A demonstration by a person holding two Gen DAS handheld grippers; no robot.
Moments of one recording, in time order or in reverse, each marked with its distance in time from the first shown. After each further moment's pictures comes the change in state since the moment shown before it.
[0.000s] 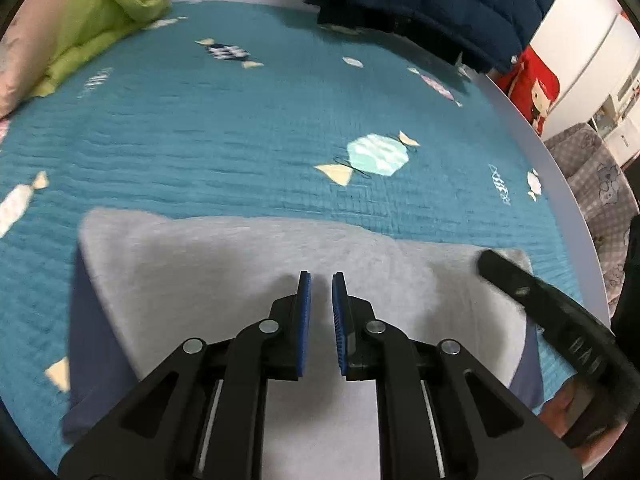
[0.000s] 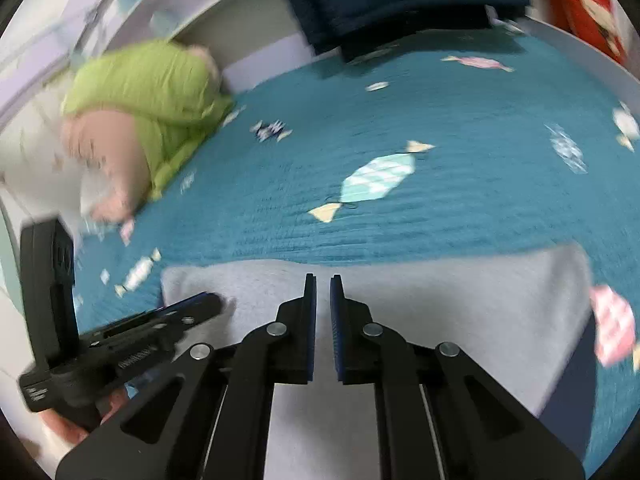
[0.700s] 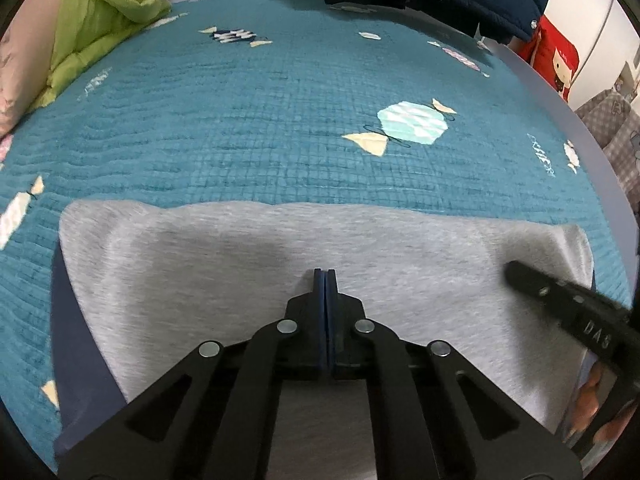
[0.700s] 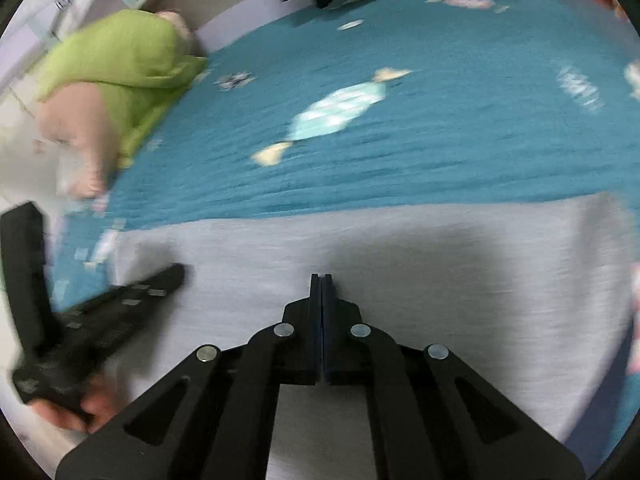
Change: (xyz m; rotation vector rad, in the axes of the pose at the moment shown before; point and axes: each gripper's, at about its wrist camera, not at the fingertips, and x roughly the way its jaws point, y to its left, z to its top) left arm 0.033 0.011 -0.023 0.069 0.018 0.155; right arm 0.005 -0.074 -0.023 0.048 0.108 -0.072
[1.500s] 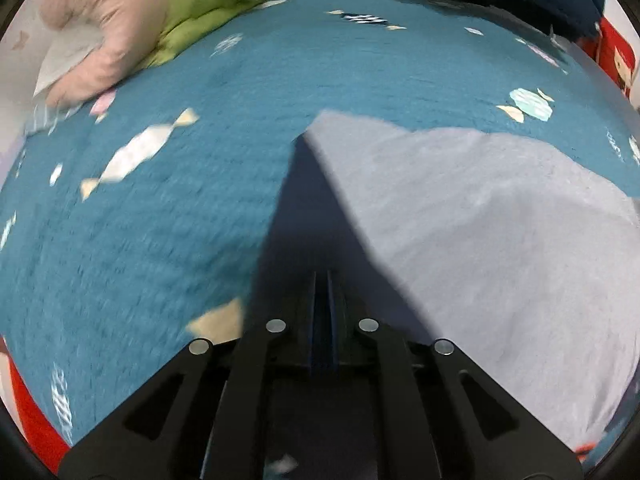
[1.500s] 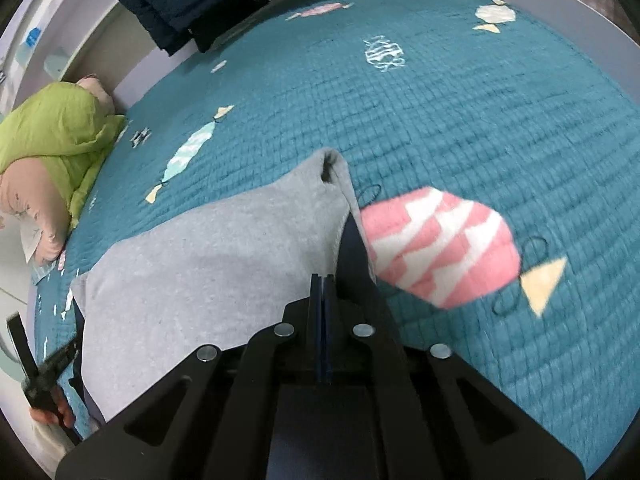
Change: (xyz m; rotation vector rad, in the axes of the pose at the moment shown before) left arm -0.058 0.114 -0.072 -0.086 0.033 0.258; right arm -0.075 -0.096 -0.036 0.272 -0.047 -0.151
